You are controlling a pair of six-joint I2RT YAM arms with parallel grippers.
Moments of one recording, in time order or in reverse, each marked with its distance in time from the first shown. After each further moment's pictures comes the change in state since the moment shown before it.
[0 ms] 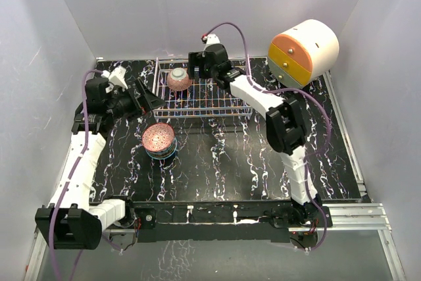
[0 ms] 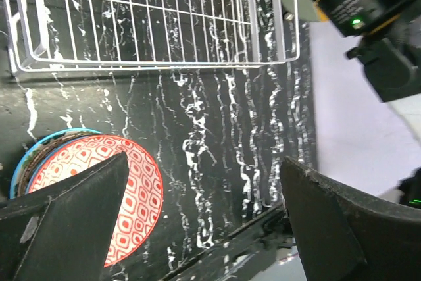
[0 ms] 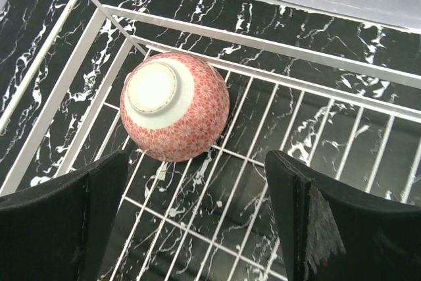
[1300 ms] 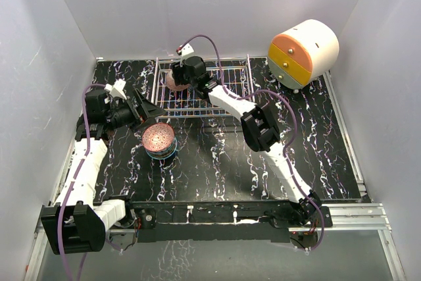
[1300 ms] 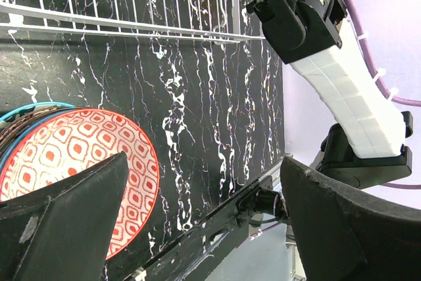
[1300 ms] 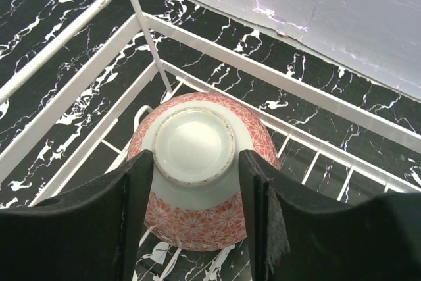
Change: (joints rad) left arm 0.122 -0.034 -0.227 0.171 0.251 -0.107; right arm 0.094 0.401 0.370 0.161 0.043 -0.206
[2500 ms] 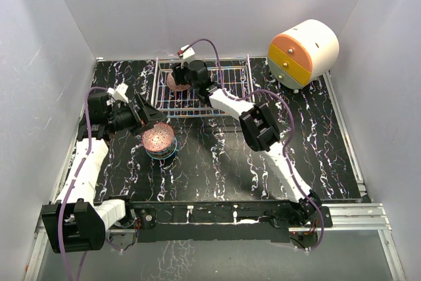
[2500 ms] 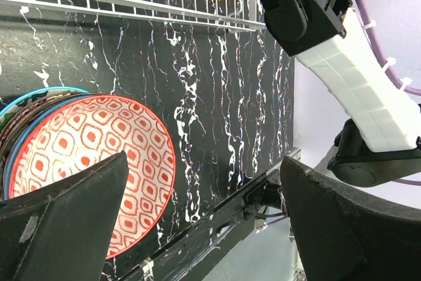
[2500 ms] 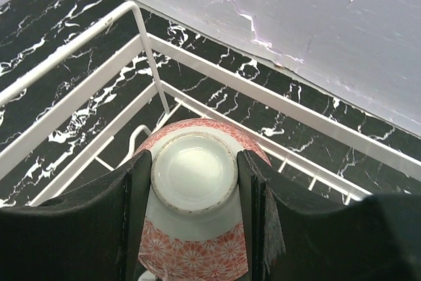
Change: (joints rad) left arm 0.000 0.011 -0.028 -0.030 -0.009 0.037; right arm -0.004 0.031 -0.060 0.224 -0.028 -0.053
